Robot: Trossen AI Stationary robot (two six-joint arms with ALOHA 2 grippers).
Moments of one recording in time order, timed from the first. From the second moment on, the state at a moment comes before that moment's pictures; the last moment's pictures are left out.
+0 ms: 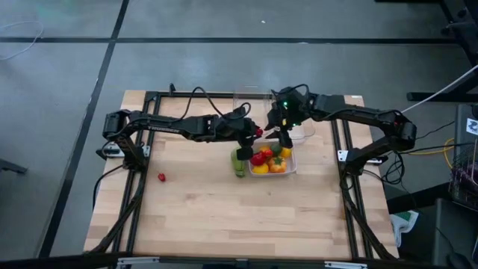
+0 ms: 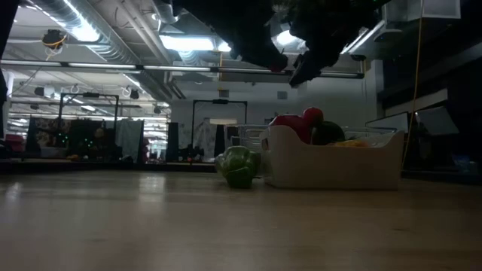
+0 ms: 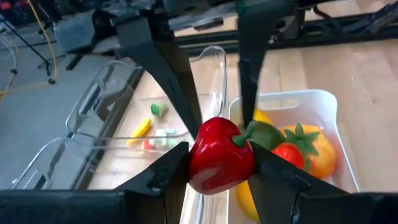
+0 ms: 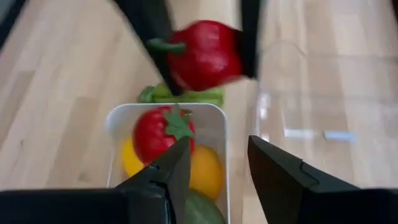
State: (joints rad) left arm 0.10 1.72 1.33 -0.13 -0.25 0.16; right arm -0.38 1.44 1.21 -0.65 -0.41 -0.37
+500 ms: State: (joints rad) left arm 0.09 1.72 1.33 -0.25 -0.25 0.15; right arm -0.31 1.44 1.21 -0.55 -0.38 0.28
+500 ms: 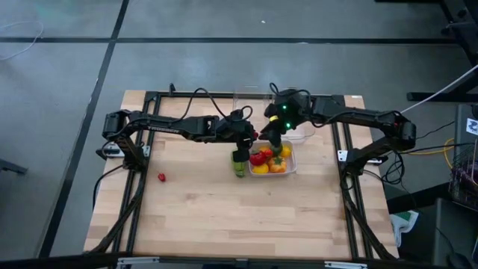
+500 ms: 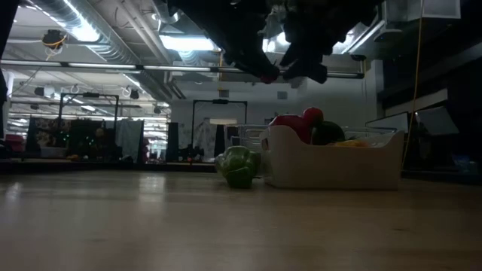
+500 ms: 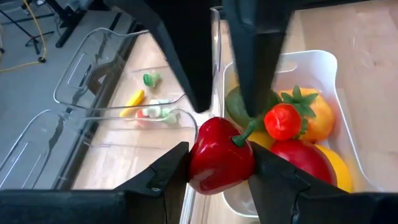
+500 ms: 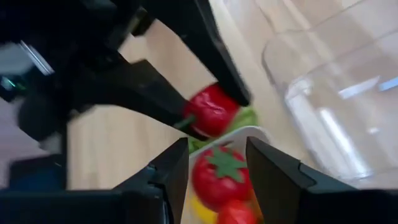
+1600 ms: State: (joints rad) left arm 0.09 1.72 1.33 -0.24 -0.25 0.03; right arm -0.24 1.44 1.20 -0.45 -0.12 0.70
